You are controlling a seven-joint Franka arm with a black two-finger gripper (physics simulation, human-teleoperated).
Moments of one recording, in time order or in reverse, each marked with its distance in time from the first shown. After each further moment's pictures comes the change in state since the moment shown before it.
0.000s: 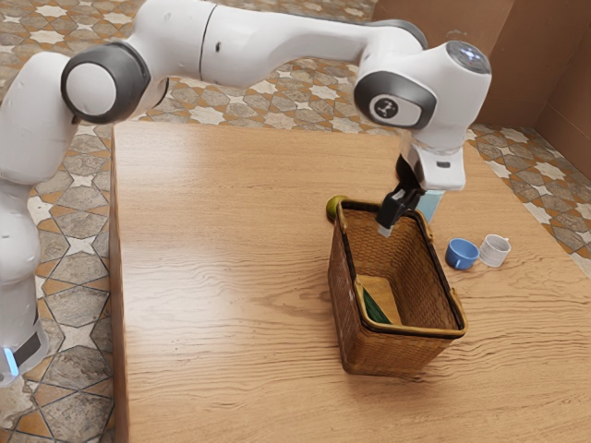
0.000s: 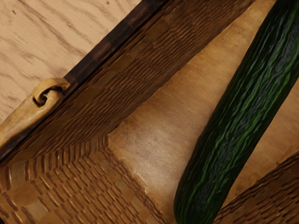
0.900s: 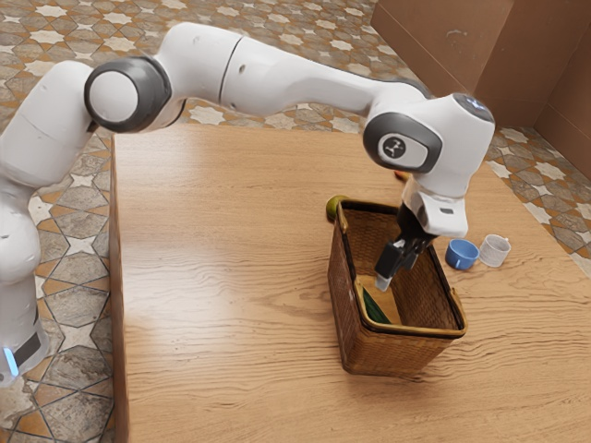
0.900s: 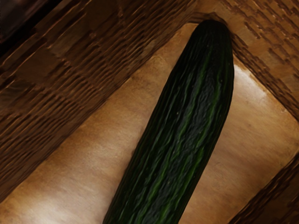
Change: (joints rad) arm -0.006 0.123 -0.060 -0.027 -0.117 0.041 -0.016
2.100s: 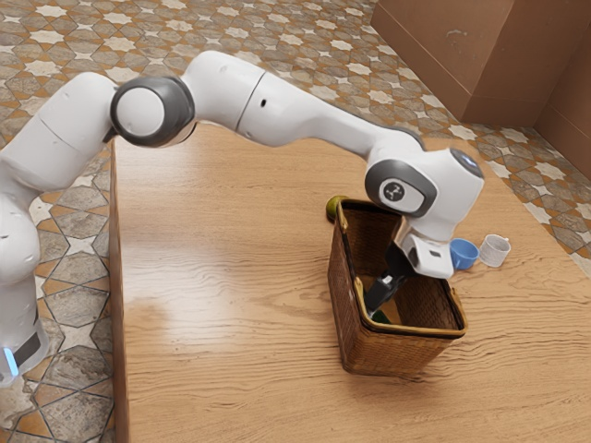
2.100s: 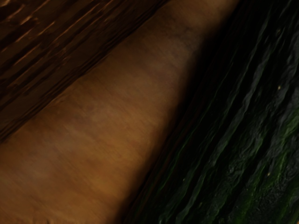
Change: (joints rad) arm -0.010 0.142 0.039 -0.030 0.022 0.020 -0.056
